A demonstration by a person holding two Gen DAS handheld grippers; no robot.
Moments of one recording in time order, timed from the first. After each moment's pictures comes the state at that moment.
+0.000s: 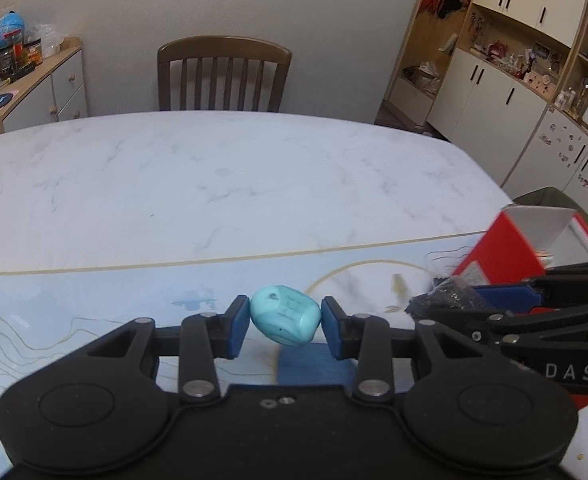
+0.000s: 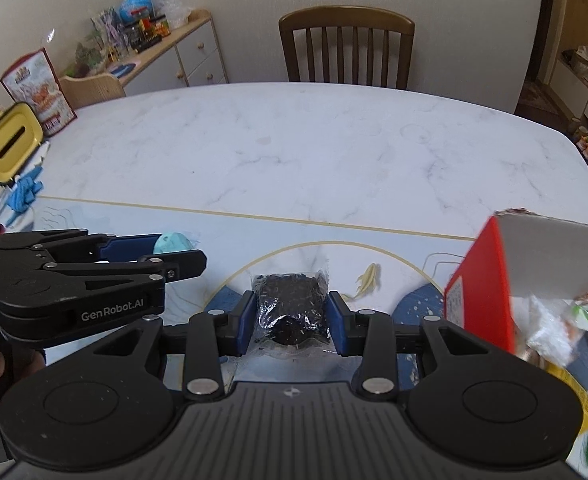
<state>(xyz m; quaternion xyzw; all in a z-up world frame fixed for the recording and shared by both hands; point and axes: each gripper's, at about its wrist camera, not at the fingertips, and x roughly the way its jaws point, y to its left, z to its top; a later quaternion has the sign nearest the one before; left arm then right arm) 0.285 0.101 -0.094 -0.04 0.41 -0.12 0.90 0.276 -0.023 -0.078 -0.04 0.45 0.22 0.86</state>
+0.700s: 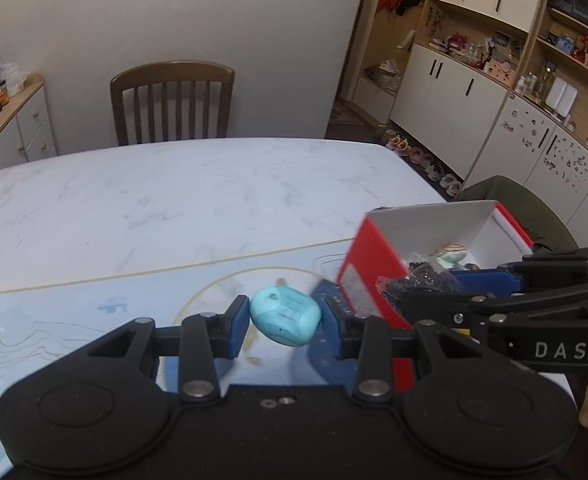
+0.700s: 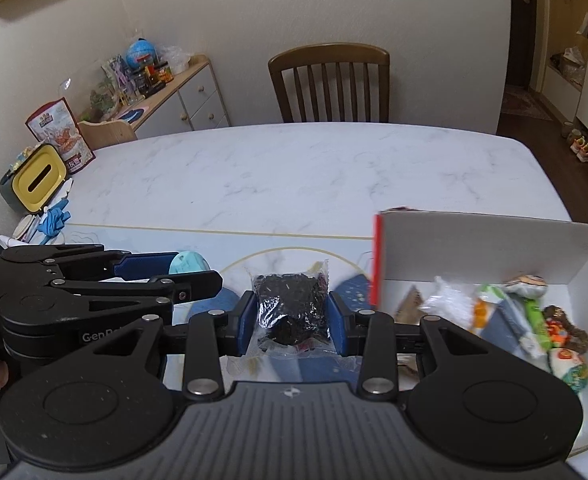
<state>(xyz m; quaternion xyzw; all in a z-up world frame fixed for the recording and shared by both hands) 0.235 0.011 -0.032 -0.01 0.39 -0.16 0.91 0.234 -0.127 -0.019 0.00 0.42 0.23 0.88</state>
